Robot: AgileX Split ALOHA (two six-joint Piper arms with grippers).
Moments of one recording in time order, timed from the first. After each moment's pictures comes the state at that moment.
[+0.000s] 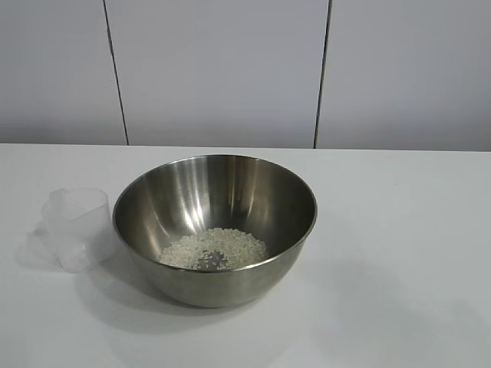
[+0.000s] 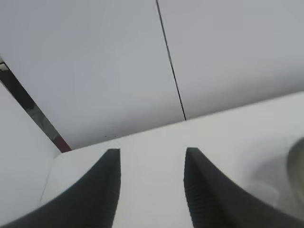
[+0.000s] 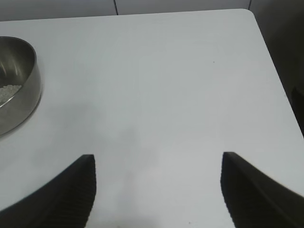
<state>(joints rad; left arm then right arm) -0.35 0.42 -0.83 0.19 1.05 0.08 0.04 -0.02 -0.47 -0.08 1.08 0.06</state>
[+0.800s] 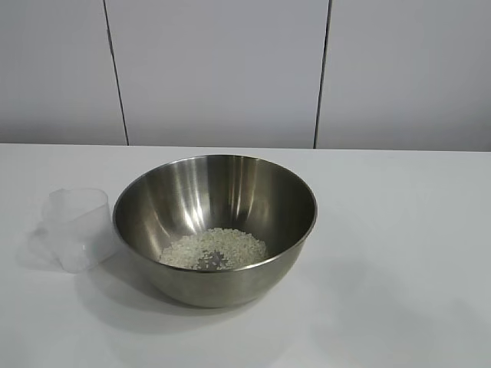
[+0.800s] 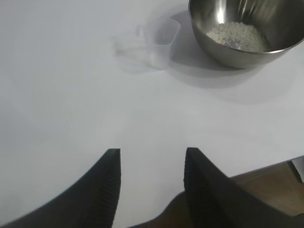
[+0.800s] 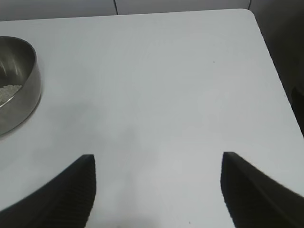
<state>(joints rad) -0.35 0.11 -0.53 0.01 1.21 0.00 0.04 -0.02 -0.47 -0.08 1.08 0.06</state>
